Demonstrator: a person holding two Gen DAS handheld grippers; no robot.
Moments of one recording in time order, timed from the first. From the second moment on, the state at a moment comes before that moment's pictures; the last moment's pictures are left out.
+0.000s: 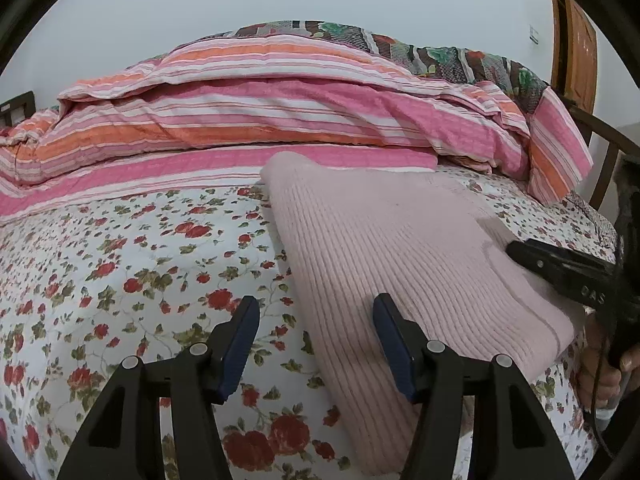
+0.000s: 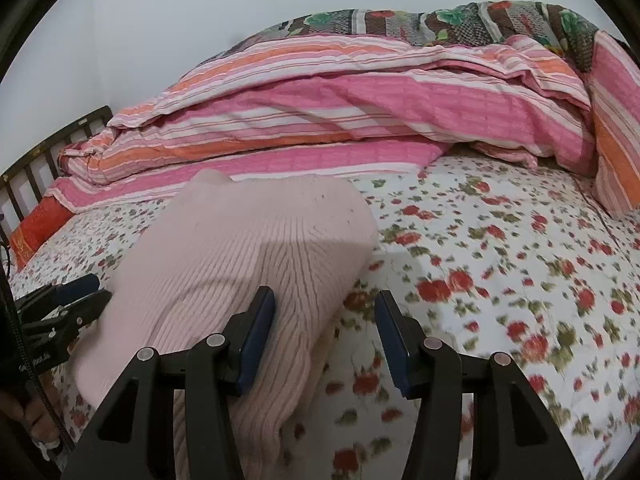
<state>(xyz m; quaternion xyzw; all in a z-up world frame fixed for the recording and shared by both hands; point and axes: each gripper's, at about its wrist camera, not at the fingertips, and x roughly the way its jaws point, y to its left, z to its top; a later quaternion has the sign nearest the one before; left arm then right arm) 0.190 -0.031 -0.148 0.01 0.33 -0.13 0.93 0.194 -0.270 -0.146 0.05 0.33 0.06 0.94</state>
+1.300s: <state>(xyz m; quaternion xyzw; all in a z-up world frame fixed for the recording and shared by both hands) 0.094 -0.036 -0.073 0.03 0.33 -0.08 0.94 0.062 -0.258 -0.078 0.04 0.34 -0.02 0.94</state>
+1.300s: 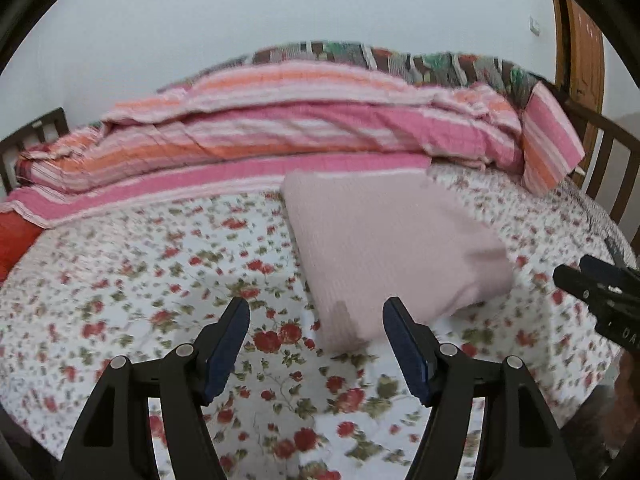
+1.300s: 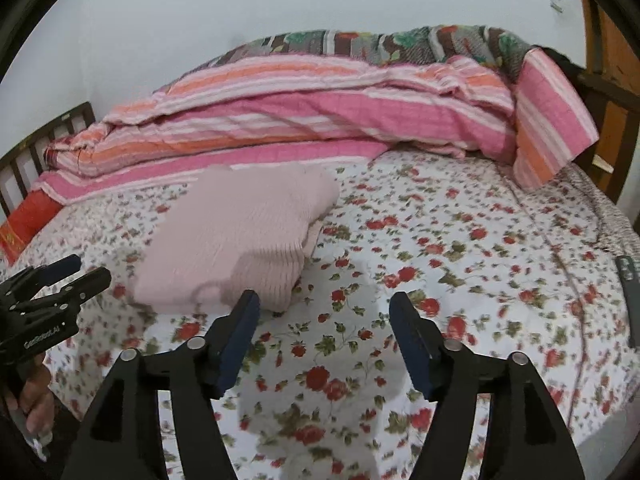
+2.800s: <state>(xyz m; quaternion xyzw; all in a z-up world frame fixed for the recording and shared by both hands) 0.022 -0.052 0.005 0.02 0.28 -0.06 0.96 -0.009 -0.255 0.002 0.01 0.27 -0.05 0.96</state>
